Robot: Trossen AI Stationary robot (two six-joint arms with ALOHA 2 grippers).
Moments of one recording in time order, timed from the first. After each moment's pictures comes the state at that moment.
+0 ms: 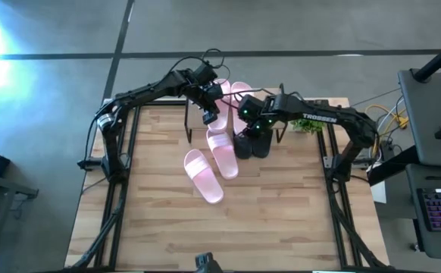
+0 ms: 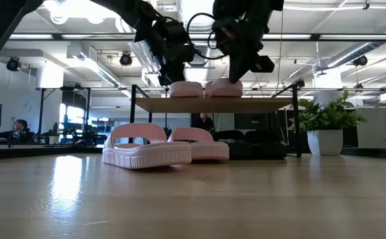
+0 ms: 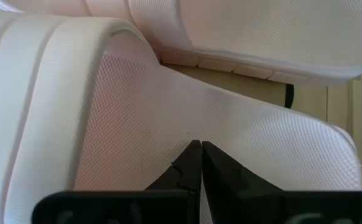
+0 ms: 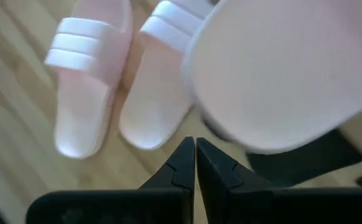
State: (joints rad) left arm 0.59 1.86 1.74 -0.86 0.29 0.29; right arm -0.31 1.71 1.56 -1.03 -0.15 0.52
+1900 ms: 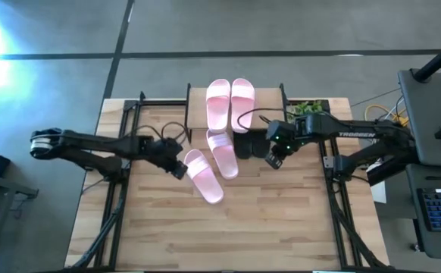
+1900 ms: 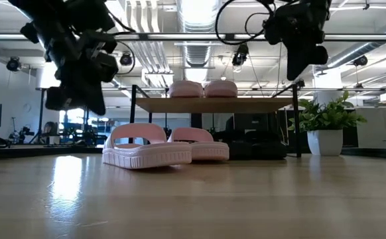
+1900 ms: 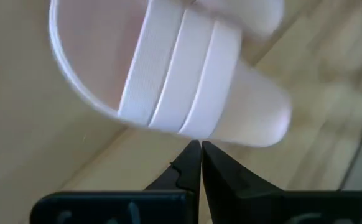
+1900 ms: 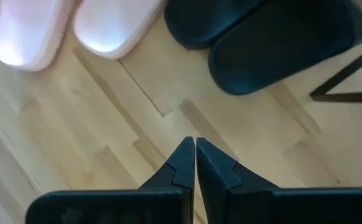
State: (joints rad) left arm 0.09 1.10 0.62 -0.41 0.14 -0.91; right arm -0.14 1.32 1.15 -1.06 0.00 0.56
